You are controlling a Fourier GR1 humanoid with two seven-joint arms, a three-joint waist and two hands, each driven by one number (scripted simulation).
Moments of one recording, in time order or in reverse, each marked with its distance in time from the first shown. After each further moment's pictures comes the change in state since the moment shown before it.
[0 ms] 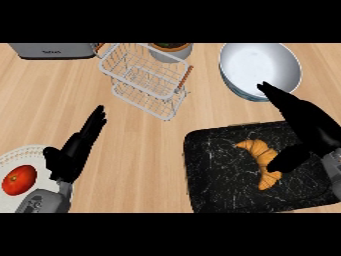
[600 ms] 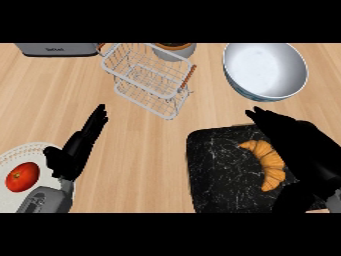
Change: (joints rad) left arm -0.016 -0.021 0.023 0.038 -0.014 -0.034 -0.039; right arm -0.056 -0.007 0.063 -0.360 -0.093 0.274 0.513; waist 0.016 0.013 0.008
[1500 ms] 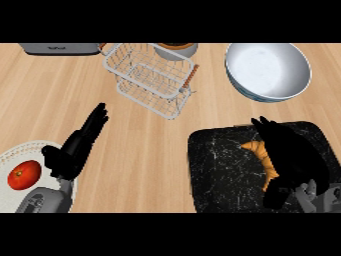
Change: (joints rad) left arm 0.011 -0.020 0.031 -0.049 -0.033 -0.027 0.045; right arm 0.144 0.131 0.019 0.166 0.288 -0.015 -0.015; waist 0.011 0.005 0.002
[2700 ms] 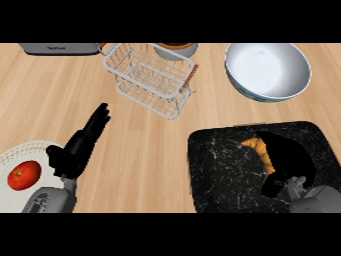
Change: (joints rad) left arm 0.002 -0.080 0.085 0.021 -0.097 -0.063 -0.005; right arm 0.167 0.216 -0.196 0.263 0.309 0.028 -0.263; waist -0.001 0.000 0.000
